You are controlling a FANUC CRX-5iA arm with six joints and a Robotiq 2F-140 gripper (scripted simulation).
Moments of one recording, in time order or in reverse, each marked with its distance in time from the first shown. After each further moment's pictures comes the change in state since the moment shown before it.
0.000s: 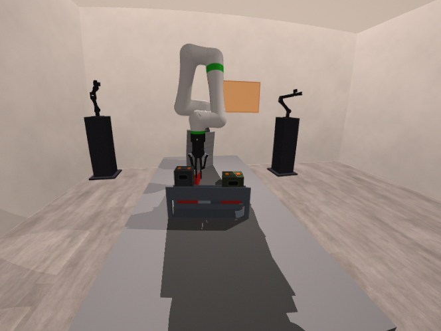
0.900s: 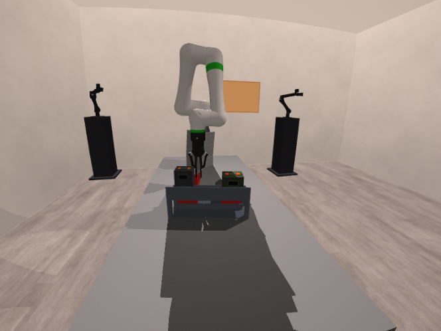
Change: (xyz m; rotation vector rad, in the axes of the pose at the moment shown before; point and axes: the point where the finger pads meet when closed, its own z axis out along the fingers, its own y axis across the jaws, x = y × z) arm 0.000 0.000 -0.008 0.000 0.000 0.000
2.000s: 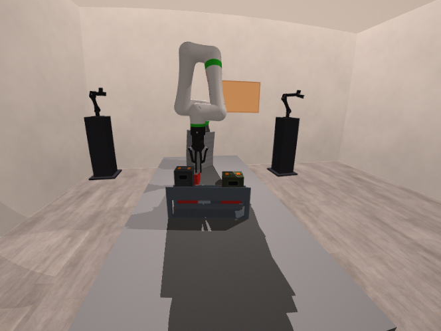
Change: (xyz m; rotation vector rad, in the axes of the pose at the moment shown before) arm 0.000 0.000 -0.035 0.000 -0.001 0.000
